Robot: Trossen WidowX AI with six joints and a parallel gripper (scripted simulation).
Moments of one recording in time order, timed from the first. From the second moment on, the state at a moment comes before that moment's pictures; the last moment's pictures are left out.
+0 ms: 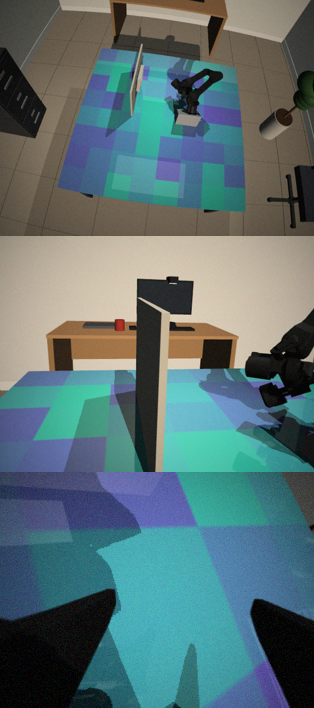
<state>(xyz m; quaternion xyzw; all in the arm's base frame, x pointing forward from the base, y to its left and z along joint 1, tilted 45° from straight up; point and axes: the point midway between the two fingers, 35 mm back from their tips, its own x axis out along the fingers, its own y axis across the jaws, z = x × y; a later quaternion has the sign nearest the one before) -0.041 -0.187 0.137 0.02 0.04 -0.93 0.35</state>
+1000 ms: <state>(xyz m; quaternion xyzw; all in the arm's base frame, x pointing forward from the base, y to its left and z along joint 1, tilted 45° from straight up) 0.128 -0.200 0.158 0.51 -0.06 -0.49 0.70</state>
